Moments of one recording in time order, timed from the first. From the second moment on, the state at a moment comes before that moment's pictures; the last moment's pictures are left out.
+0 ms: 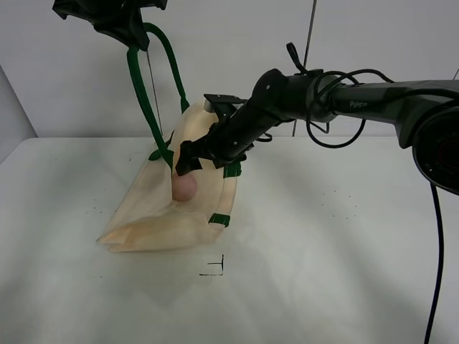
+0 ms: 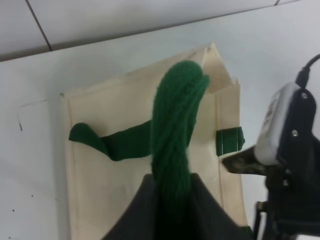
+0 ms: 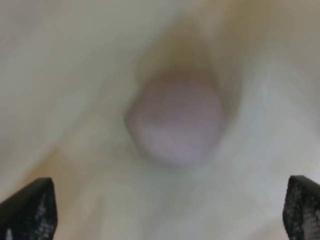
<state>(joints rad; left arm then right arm) -0.32 1.89 -2.19 -0.03 1.18 -0.11 0.53 2.23 -1.77 0.61 0.72 -0.38</state>
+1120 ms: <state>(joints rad) -0.32 1.89 -2.19 -0.03 1.18 -0.11 0.01 2.20 -1.92 0.08 1.21 -0.04</state>
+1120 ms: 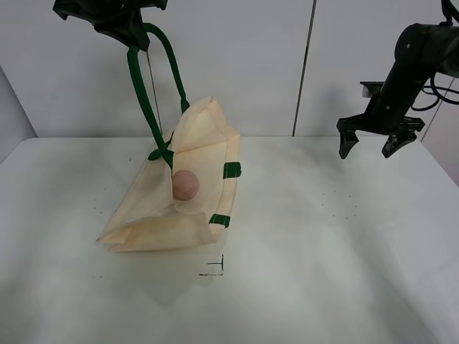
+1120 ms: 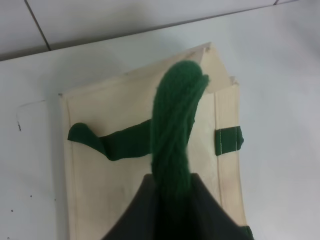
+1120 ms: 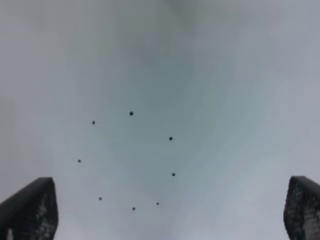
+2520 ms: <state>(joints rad) -0.32 1.89 -2.19 -0.03 1.18 -0.11 0.03 0.57 -0.59 0.07 1.11 -0.06</state>
